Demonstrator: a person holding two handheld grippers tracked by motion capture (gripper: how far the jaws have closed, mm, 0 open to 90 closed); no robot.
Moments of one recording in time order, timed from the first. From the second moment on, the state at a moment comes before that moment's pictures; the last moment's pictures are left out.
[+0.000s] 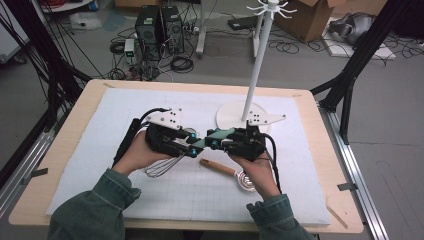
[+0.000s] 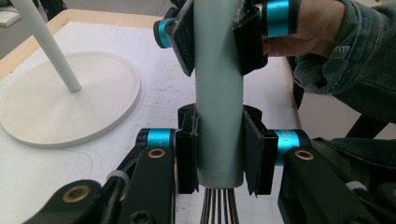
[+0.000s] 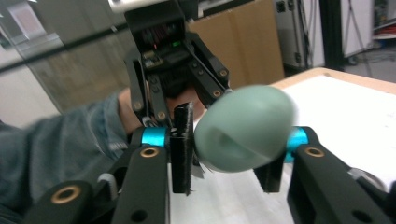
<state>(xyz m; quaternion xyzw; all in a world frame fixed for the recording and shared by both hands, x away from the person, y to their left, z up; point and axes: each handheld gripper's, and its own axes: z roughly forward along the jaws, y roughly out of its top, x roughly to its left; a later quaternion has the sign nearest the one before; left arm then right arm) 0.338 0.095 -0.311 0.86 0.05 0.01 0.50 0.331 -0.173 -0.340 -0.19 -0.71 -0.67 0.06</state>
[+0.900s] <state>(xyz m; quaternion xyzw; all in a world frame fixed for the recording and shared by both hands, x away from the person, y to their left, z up) 0.326 0.105 -0.310 0.85 0.08 0.08 0.52 0.313 -0.132 -0.296 -0.24 -0.73 -0.64 -0.02</state>
